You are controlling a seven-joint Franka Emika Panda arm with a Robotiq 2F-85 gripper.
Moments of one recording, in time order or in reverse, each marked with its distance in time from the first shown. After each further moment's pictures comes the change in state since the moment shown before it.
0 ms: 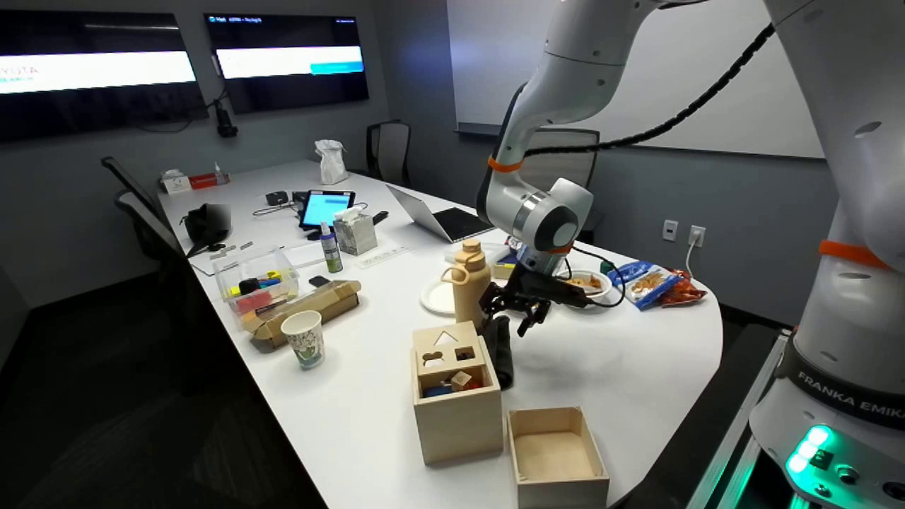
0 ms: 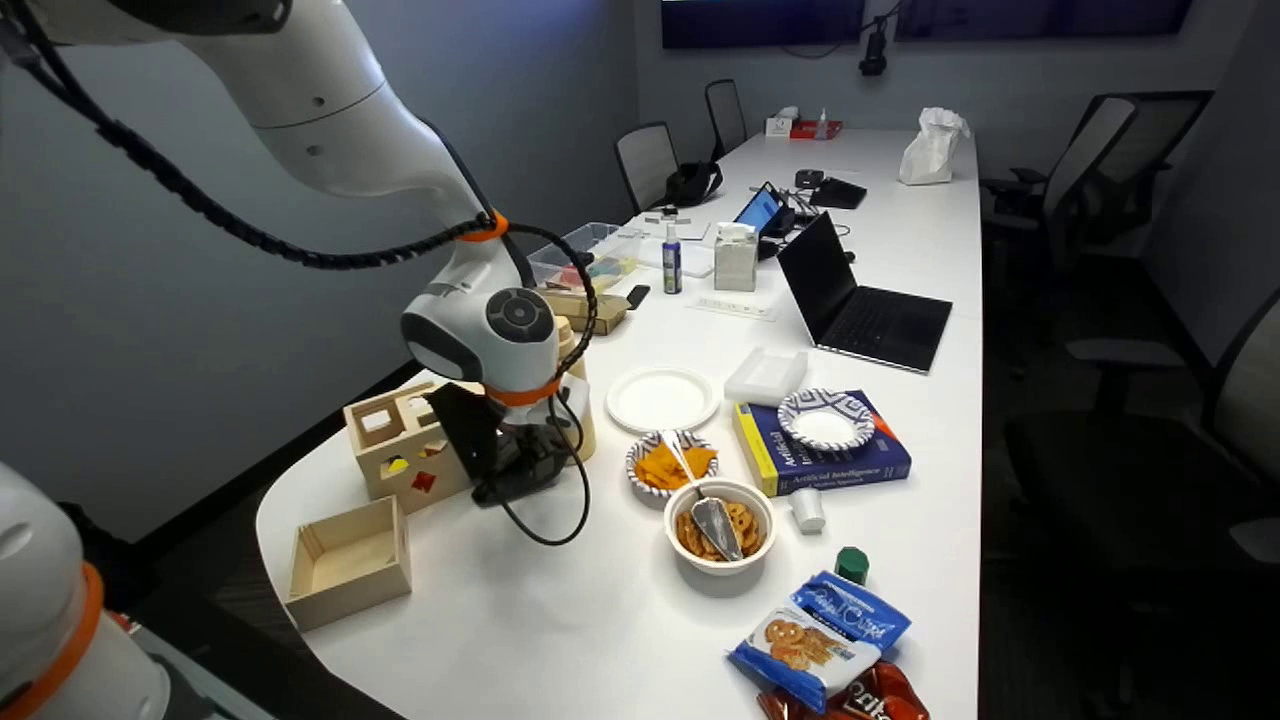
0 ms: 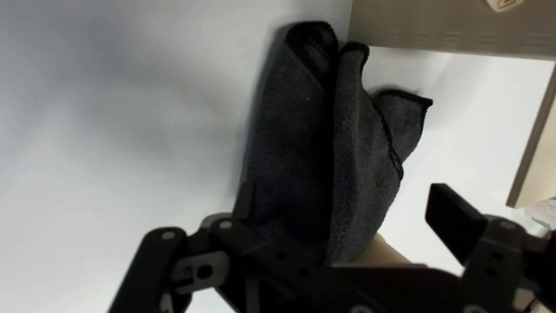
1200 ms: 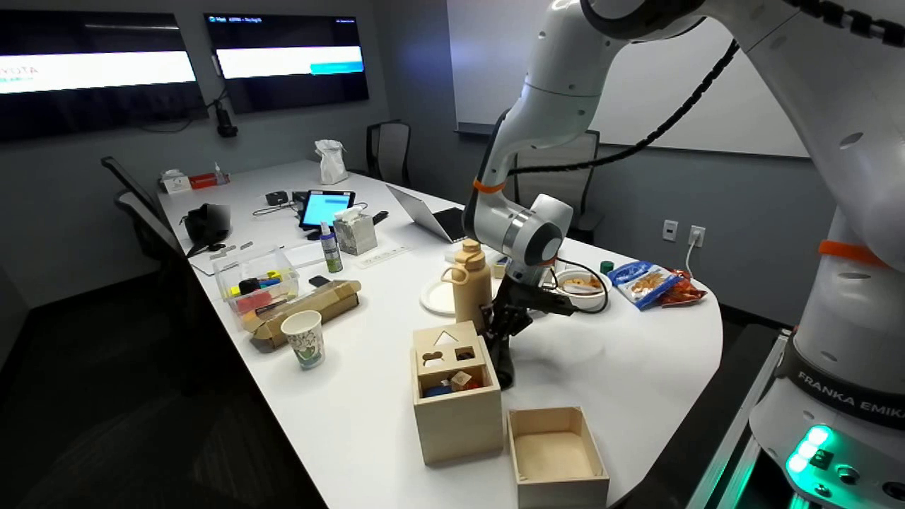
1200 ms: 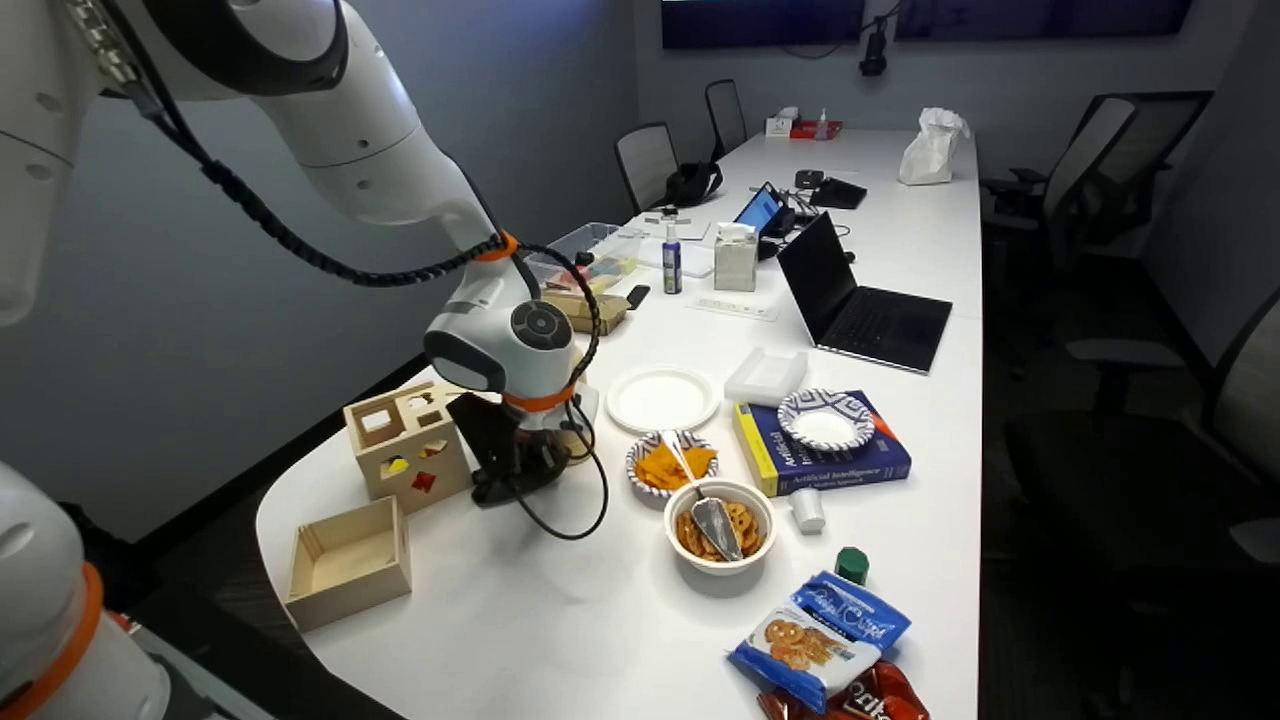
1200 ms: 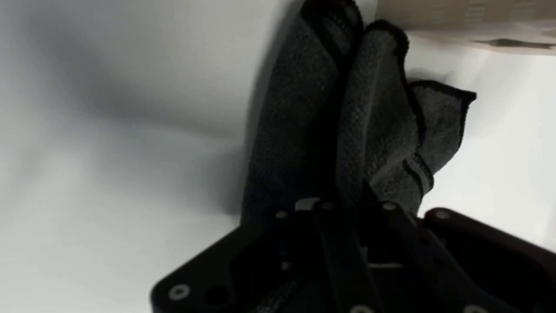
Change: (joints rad) arm 0.002 0.136 0.003 0.123 -0.109 -0.006 0.071
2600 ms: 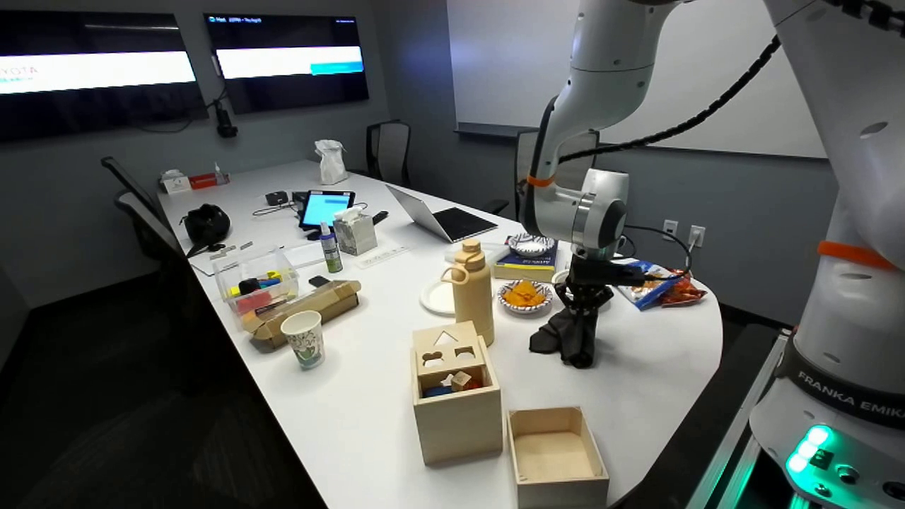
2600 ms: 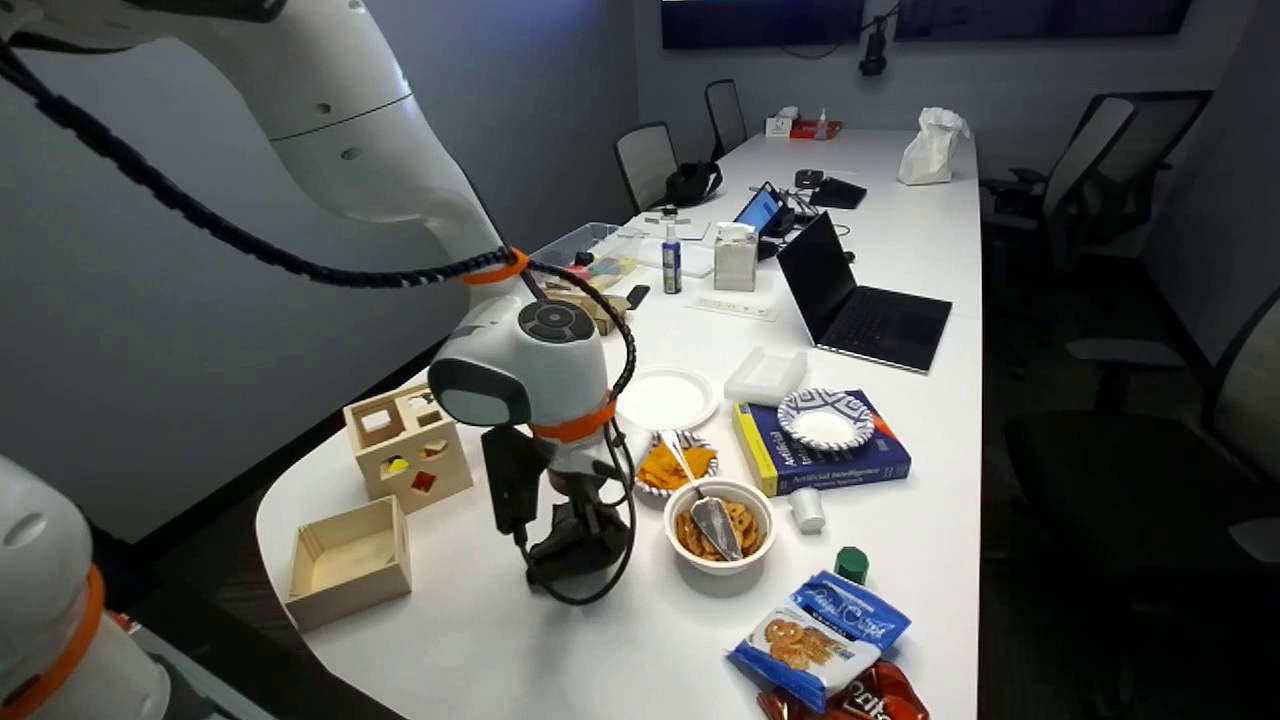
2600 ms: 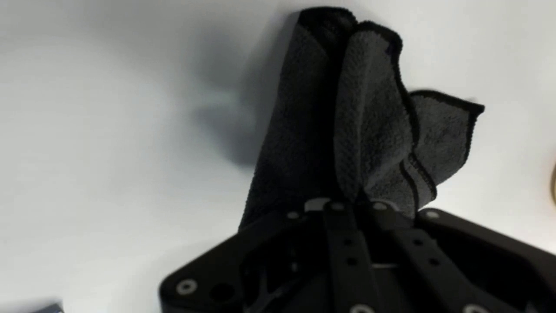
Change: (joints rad) arm 0.043 -0.142 -0.258 -0.267 -0.290 0.153 0.407
